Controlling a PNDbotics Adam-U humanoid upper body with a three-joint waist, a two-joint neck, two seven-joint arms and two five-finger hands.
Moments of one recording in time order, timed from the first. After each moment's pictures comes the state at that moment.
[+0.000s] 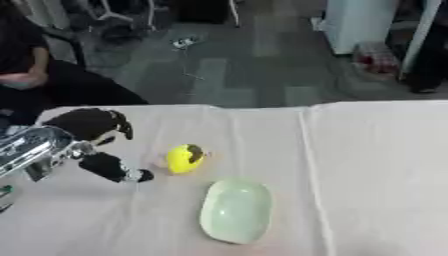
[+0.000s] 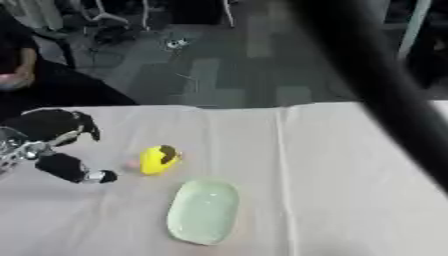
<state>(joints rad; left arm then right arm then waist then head) -0.16 1.17 -0.09 -1.81 -0.74 0.28 -0.39 -0.15 -0.33 0.06 -1.99 0.63 -0.61 -0.61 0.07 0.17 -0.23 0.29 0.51</state>
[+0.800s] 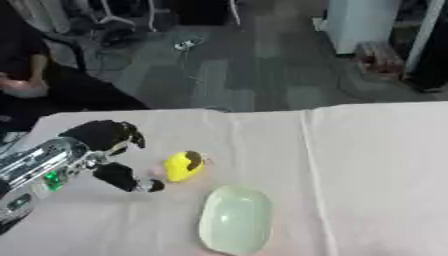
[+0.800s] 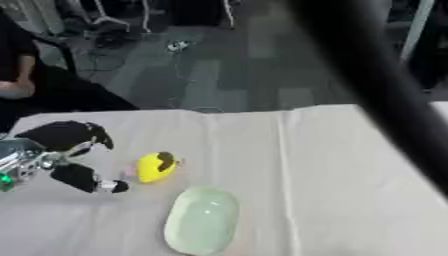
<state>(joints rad) -0.18 1.15 -0.09 -1.78 -0.74 0.28 -0.38 -0.20 -0.34 0.06 -1.99 0.59 -0.61 -0.61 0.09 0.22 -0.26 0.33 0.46</state>
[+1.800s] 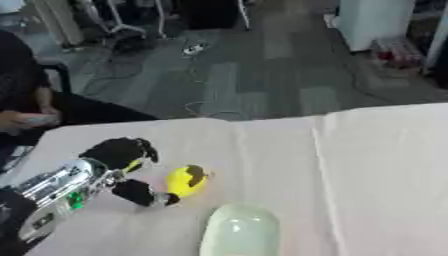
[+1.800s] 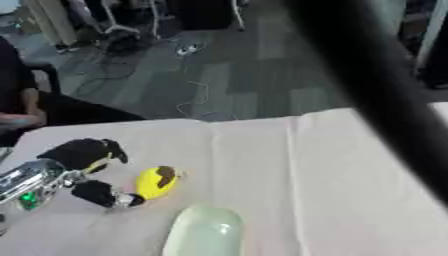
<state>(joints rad) -0.18 1.12 -0.04 -1.76 -0.75 0.32 -0.30 -0.33 -0.34 0.06 -1.99 0.54 -0.61 -0.61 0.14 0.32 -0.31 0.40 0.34</state>
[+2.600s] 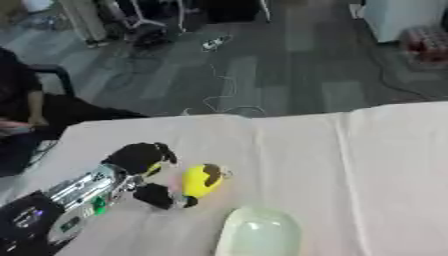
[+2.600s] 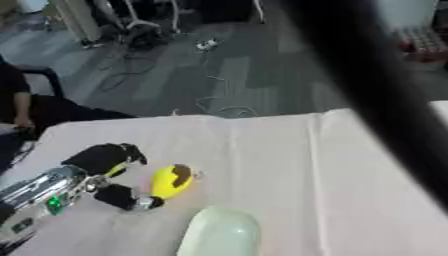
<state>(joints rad) -0.16 1.11 0.00 -1.74 -0.74 0.32 -0.24 -0.37 -0.34 0.08 -1.99 0.53 -0.61 -0.61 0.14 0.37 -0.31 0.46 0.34</state>
